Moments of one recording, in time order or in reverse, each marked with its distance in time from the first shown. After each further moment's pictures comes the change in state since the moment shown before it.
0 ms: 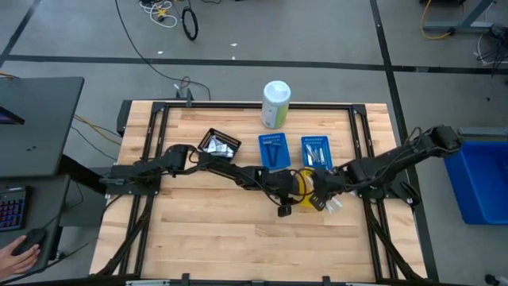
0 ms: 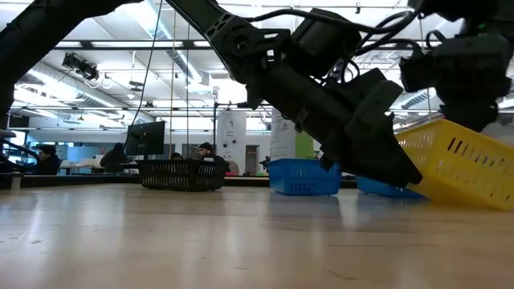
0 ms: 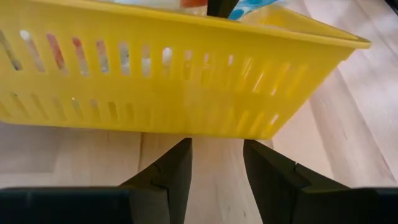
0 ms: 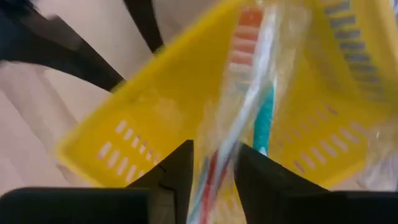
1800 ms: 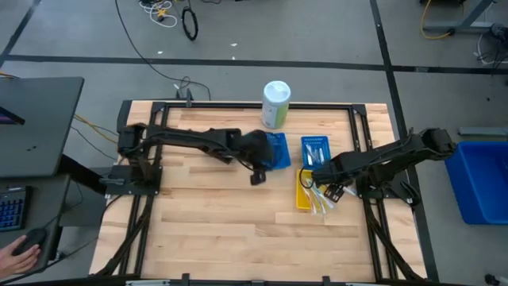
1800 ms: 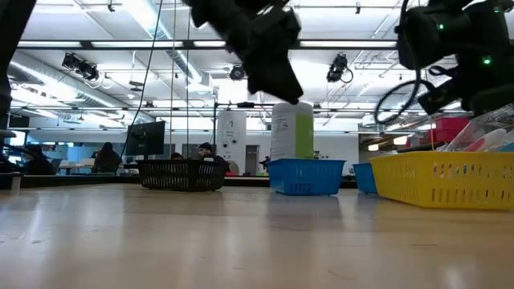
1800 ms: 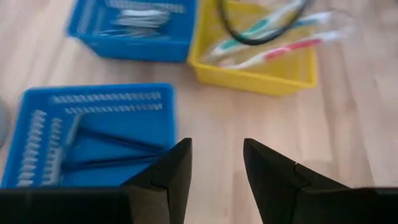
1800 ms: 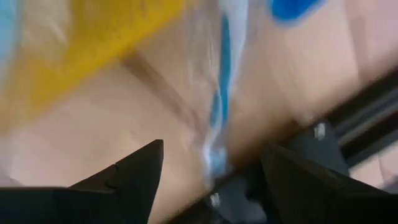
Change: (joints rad) left arm 0.157 -0.502 -0.153 -0.534 -0.001 0.116; right arm -0.152 0.121 0.082 -0.538 -0.088 -0.195
